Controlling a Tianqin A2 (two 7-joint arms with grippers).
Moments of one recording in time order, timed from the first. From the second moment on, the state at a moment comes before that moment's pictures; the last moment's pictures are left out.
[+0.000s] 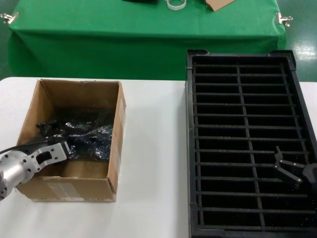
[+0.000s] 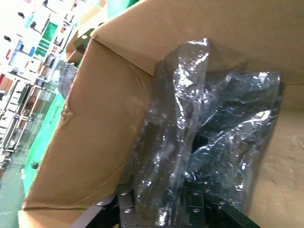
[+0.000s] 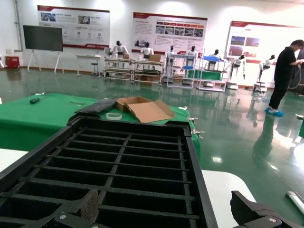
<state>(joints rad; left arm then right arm) -0.77 -0.48 1.84 -0.63 -1.72 0.36 0.93 0.05 0.29 -1.62 1.56 1.78 -0.02 0.00</state>
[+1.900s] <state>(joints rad) -0.91 -0.53 1.39 -0.48 -2.06 0.92 1.18 0.05 0.29 -1.62 1.56 1.78 -0.02 0.00</state>
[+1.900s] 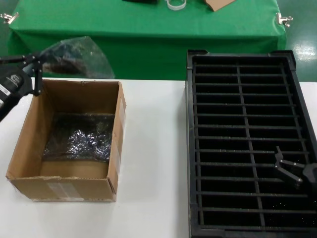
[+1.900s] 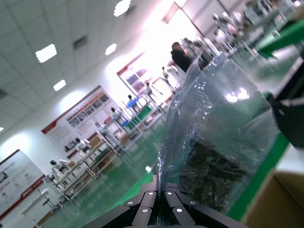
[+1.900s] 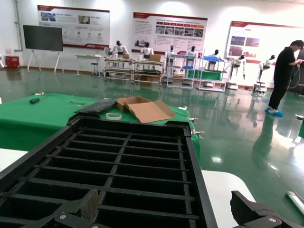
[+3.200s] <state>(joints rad) -1.05 -0.51 1.44 -0.25 -2.06 1.34 1.27 0.79 0.58 -2.54 1.19 2.30 -0.01 -0.09</state>
